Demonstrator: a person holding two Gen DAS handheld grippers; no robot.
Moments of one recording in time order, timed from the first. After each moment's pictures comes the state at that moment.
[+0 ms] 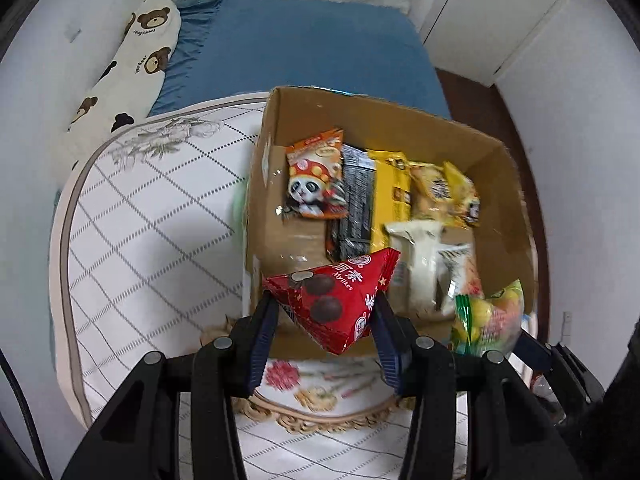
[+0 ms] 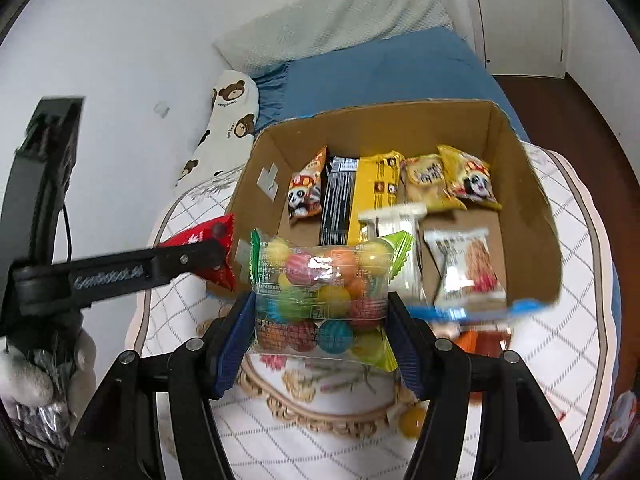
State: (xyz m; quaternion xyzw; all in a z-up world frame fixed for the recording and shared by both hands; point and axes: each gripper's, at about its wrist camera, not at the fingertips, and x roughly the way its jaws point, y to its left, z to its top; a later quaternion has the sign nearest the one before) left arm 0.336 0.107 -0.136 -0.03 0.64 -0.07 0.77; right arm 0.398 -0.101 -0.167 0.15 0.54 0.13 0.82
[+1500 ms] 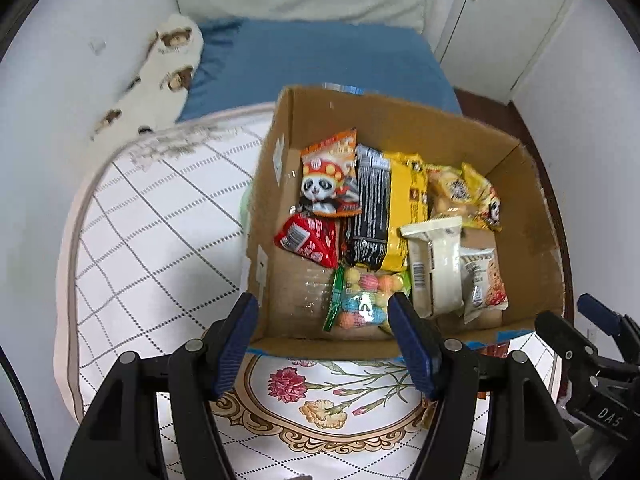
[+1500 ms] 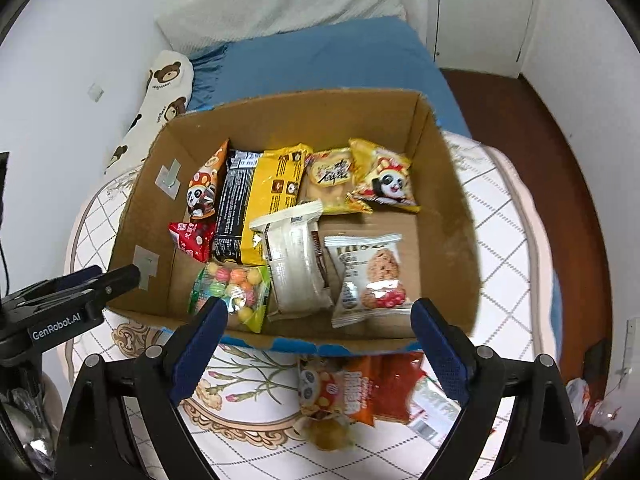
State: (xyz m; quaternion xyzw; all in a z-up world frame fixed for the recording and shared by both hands) left arm 0.292 0.095 -0.146 -0.01 0.58 -0.03 0.82; right arm 0.409 -0.153 -0.182 0.08 0.57 0.02 0.82
